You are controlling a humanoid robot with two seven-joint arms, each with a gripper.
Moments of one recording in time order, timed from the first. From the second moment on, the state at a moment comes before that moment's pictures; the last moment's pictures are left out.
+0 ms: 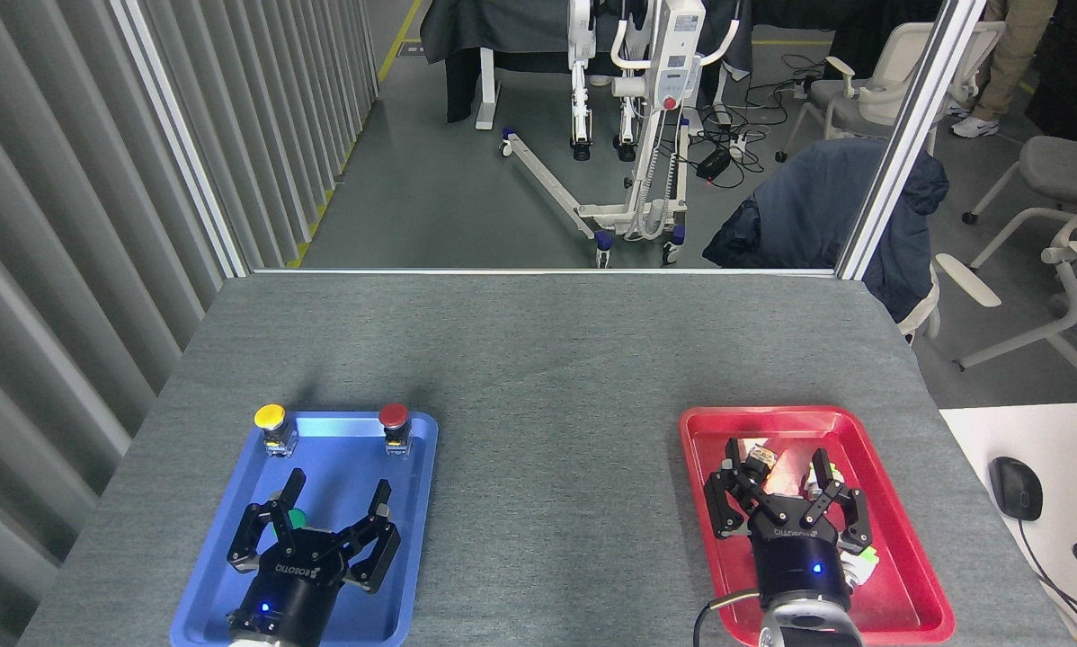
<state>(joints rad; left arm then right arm) 0.06 0.02 0.01 -1.66 -1.46 -0.18 0.08 -0.02 0.13 -0.06 -1.59 1.55 0.03 -0.02</state>
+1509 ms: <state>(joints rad) 0.07 0.03 0.09 -1.38 -1.47 -0.10 0.06 0.00 0.12 -0.08 -1.52 1.55 0.03 -0.02</state>
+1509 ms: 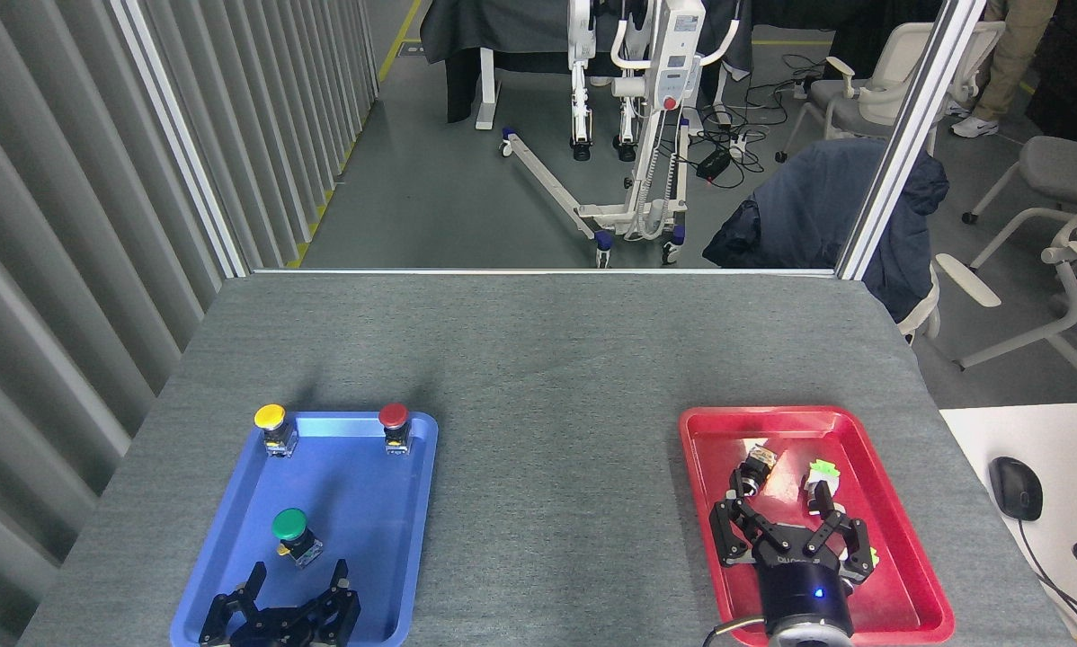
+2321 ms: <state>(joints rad) -0.05 0.05 0.12 -1.23 -1.46 -0.11 0.04 0.00 0.12 -0.08 -1.52 1.55 0.03 -0.03</state>
